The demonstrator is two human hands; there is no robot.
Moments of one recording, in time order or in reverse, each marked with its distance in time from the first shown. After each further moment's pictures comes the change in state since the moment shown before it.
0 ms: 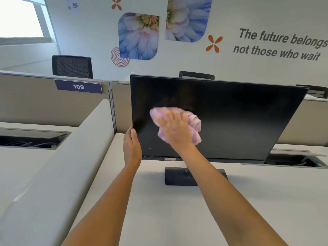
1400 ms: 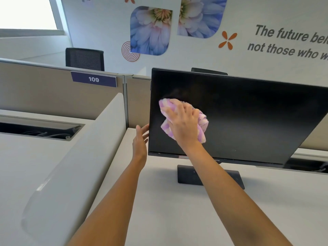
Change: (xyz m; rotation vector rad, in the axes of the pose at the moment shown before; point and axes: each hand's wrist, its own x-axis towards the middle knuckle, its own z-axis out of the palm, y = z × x) left_hand 0.019 -0.016 -0.025 -0.296 -0.180 -0.121; right_hand 0.023 -0.030 0.001 0.054 0.045 0.091
